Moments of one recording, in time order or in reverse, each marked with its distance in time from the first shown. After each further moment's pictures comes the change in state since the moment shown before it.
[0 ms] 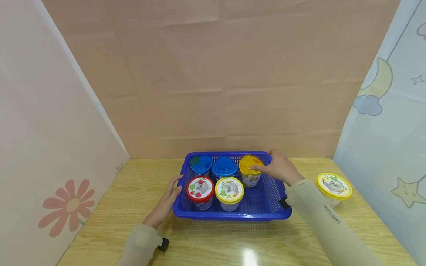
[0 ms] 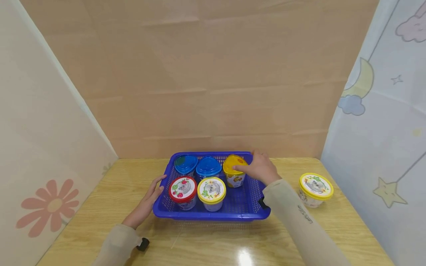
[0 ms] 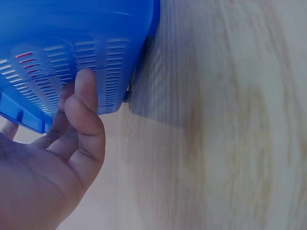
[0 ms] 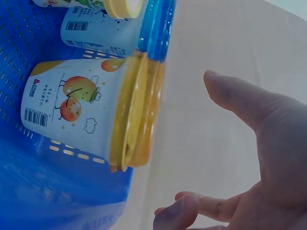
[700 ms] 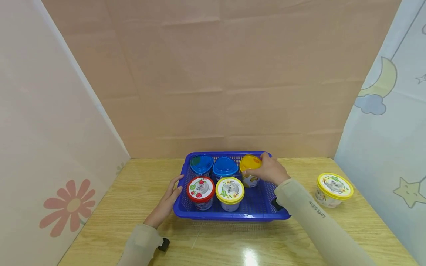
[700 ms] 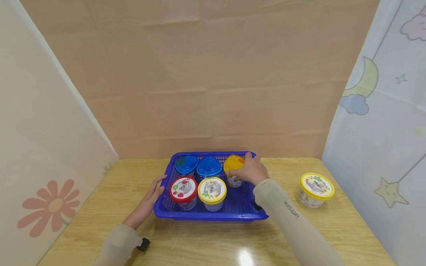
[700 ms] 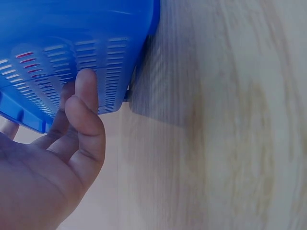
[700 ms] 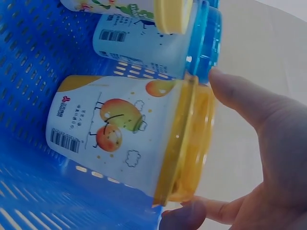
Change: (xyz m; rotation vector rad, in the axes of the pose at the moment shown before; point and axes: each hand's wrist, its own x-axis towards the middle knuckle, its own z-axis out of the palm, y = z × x) left_hand 0.002 -0.001 0.000 0.018 0.001 0.019; right_hand 0.015 -0.006 0.031 -0.013 0.011 0.008
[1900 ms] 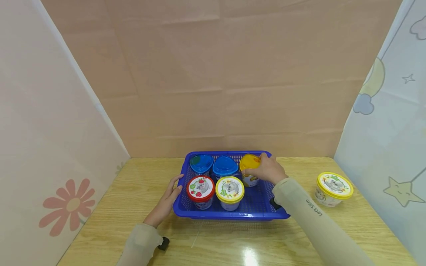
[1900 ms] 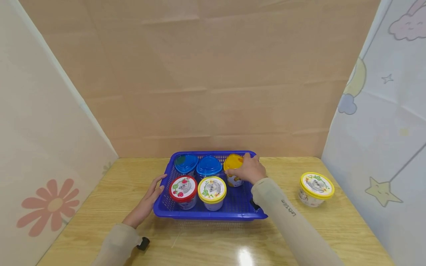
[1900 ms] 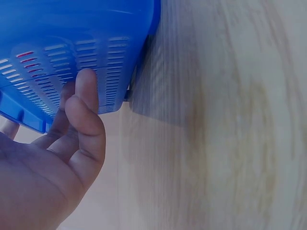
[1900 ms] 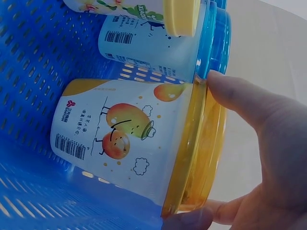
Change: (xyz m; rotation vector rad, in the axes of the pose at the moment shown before) left_hand -0.003 0.003 0.000 0.019 0.016 -0.020; right_hand 0.003 -0.003 0.003 -0.004 -0.023 0.032
